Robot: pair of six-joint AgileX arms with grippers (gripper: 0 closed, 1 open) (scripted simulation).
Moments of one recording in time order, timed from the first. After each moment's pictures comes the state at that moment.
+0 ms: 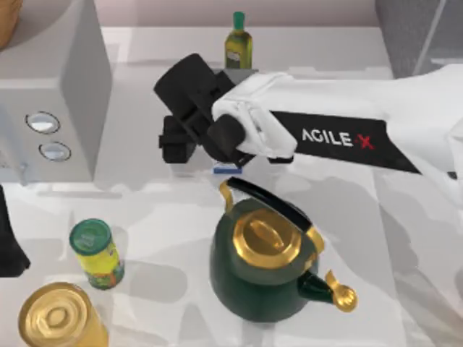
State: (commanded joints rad) left arm 0.00 0.00 0.00 0.00 0.00 0.00; right arm 0.78 2.30 1.73 -0.51 0.47 0.69
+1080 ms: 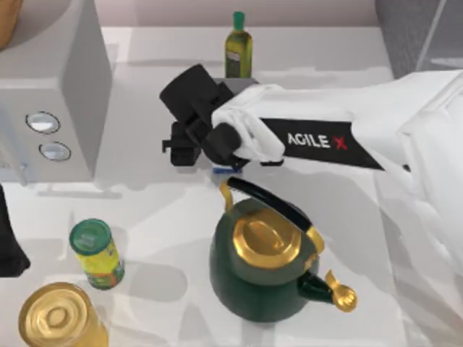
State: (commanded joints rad) left arm 0.00 0.00 0.00 0.00 0.00 0.00; right arm 0.75 2.42 1.80 -0.43 0.46 0.66
